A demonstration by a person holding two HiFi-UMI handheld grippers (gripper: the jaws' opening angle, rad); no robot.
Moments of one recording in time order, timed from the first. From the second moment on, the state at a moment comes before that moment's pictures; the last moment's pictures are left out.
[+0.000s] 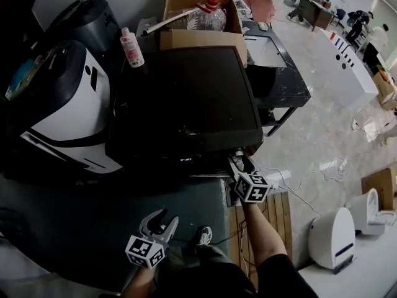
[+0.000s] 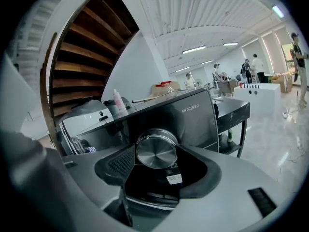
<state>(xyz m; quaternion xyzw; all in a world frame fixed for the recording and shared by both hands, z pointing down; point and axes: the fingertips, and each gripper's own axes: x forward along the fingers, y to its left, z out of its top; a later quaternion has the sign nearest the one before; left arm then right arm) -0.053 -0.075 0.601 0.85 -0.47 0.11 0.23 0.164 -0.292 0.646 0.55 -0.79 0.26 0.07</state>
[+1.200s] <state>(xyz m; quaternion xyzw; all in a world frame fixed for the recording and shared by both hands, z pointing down) -0.038 -0.082 0.605 0.85 -0.45 0.11 0.24 0.173 -0.292 0.647 0.50 -0.77 0.40 -0.07</state>
